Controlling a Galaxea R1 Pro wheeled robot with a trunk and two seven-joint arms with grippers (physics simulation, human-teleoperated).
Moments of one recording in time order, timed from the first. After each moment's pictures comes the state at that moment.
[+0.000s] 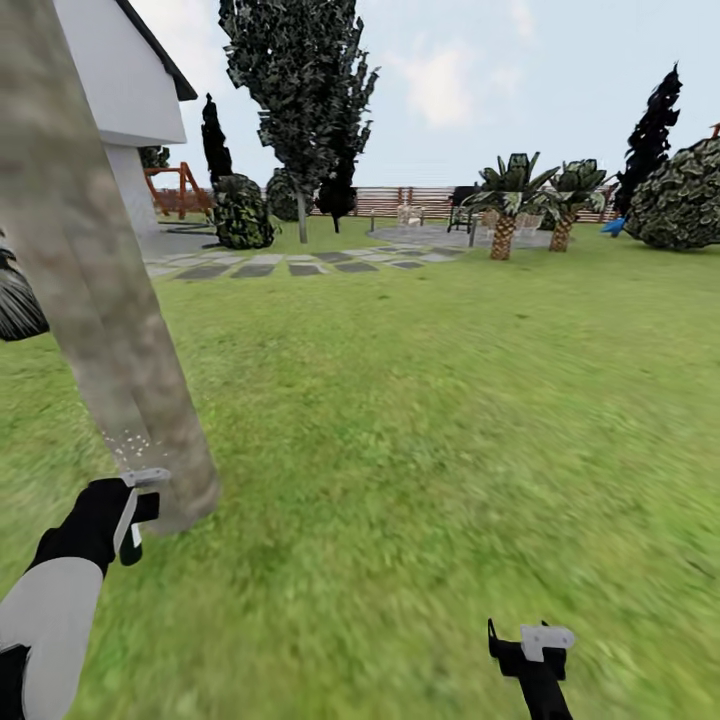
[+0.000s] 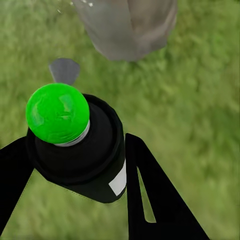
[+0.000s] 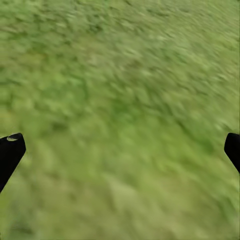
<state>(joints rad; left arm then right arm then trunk) -0.83 0.21 0.39 -0.66 -0.27 0.72 0.02 -0.42 -0.03 -0.32 -0.20 0.37 -0.61 -0.15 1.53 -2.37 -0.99</state>
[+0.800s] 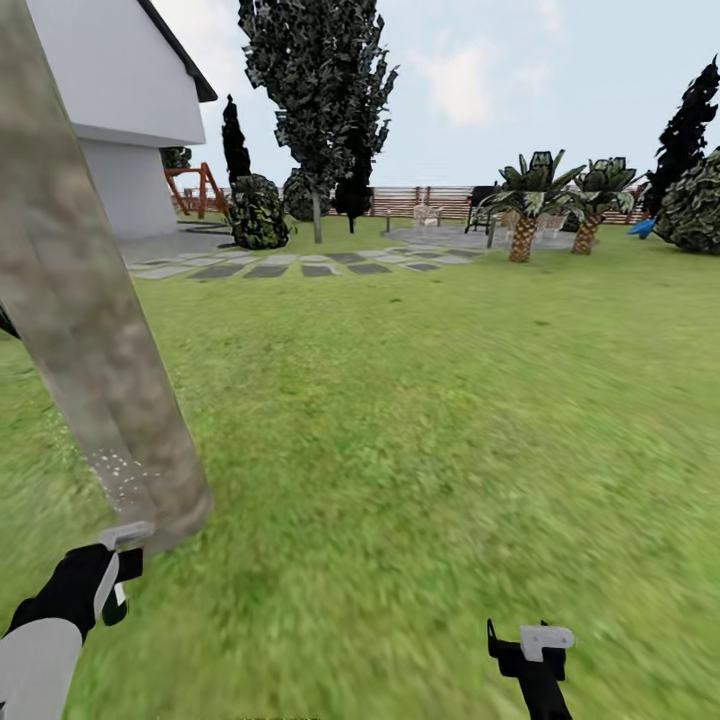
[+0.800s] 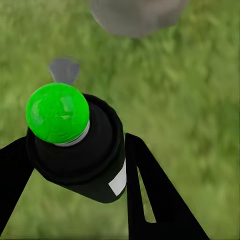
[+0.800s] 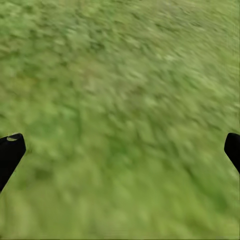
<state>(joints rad) -0.69 0.22 0.52 -0.56 -0.27 0.52 0.02 -0.42 -0.03 -0.32 -0.20 0.37 -0.61 -0.15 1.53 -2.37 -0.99</state>
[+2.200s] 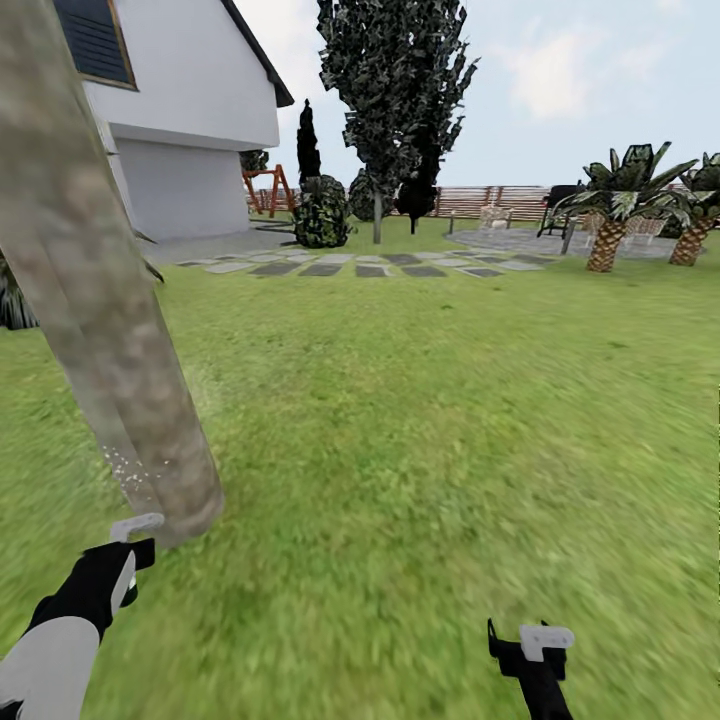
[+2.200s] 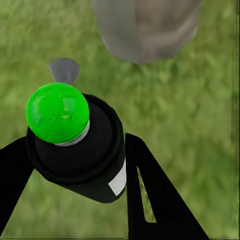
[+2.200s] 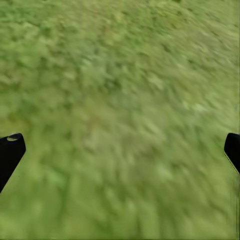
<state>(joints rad) -0.69 0.18 0.51 -0.57 -0.27 0.41 0.08 -0.42 -0.03 -0.32 -0.20 0.37 -0.61 -0.15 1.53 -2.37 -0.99</state>
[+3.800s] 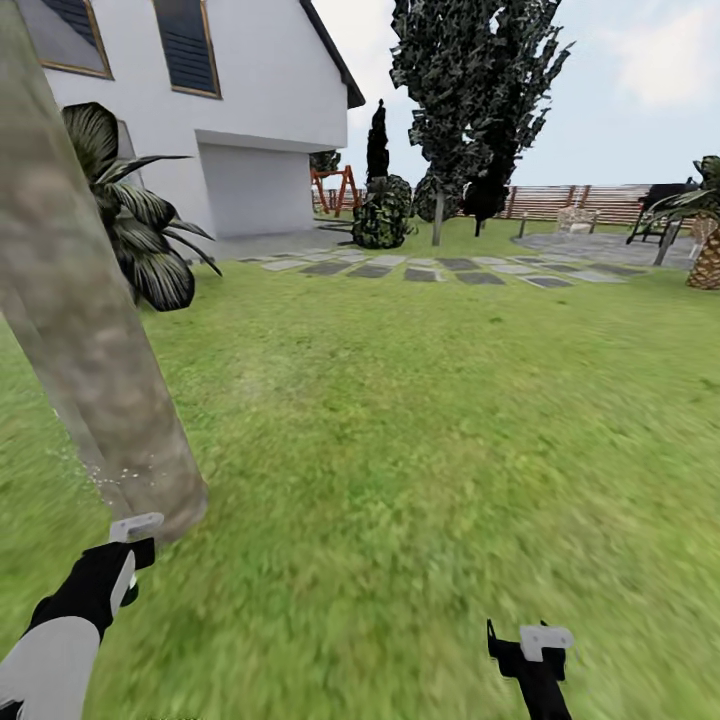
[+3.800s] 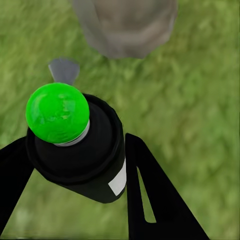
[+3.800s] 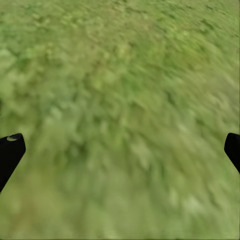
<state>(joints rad) -0.69 0.17 0.53 -0.58 -0.26 0.41 0.08 -0.42 -0.03 -0.32 -0.20 0.37 -0.61 -0.15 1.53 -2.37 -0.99</state>
